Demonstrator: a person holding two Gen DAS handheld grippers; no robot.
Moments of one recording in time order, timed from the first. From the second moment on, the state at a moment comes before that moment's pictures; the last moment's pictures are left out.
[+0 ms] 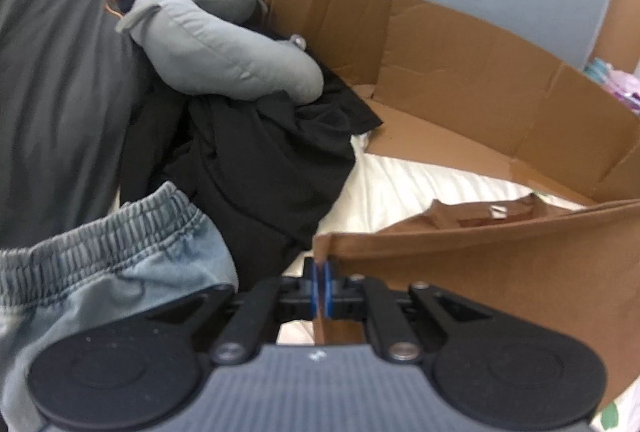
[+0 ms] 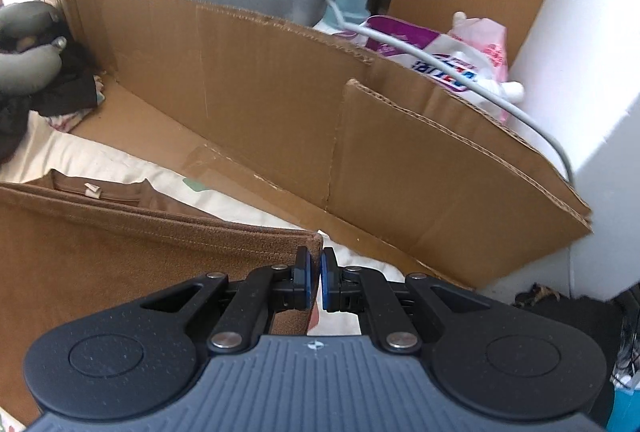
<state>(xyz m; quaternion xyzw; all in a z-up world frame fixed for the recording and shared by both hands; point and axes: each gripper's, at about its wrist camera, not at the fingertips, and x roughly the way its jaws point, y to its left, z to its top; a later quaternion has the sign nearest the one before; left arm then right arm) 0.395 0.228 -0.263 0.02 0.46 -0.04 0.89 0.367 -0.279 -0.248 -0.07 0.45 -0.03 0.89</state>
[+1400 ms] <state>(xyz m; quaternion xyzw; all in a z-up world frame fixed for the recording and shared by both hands) 0.490 0.203 -0.357 0.10 0.51 -0.02 0.86 0.500 -0.255 -0.351 -0.12 0.47 -0.04 0.87</state>
